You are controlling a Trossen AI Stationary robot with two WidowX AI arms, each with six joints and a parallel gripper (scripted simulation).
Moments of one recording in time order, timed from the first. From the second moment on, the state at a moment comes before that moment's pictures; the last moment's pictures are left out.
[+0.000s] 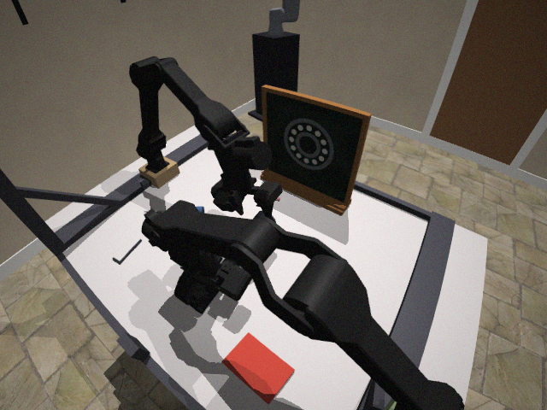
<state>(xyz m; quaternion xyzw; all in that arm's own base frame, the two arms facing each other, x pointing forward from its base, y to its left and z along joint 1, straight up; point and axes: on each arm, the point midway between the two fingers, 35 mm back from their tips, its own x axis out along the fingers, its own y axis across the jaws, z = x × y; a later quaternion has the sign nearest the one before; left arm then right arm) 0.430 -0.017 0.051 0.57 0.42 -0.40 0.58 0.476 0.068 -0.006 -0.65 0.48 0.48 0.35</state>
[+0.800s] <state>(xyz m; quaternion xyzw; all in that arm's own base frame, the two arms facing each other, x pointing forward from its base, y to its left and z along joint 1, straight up) 0.426 -0.012 0.145 0.47 0.36 -0.22 0.78 0.476 0.068 -0.006 -0.65 0.48 0.48 0.35</state>
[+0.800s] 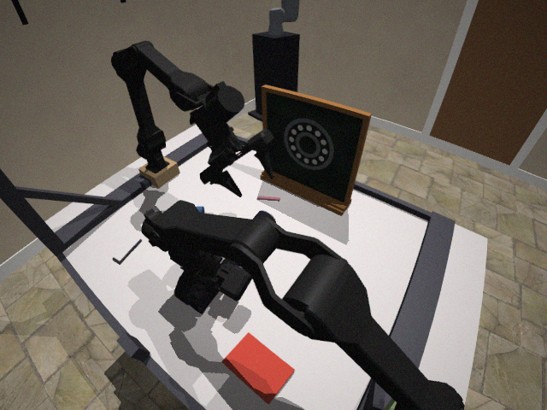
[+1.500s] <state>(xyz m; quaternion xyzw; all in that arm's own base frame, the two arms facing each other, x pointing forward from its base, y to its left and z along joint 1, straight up) 0.378 -0.004 0.260 0.22 0.16 -0.04 0.96 0.476 0.068 -0.006 -0.65 0.48 0.48 0.35</state>
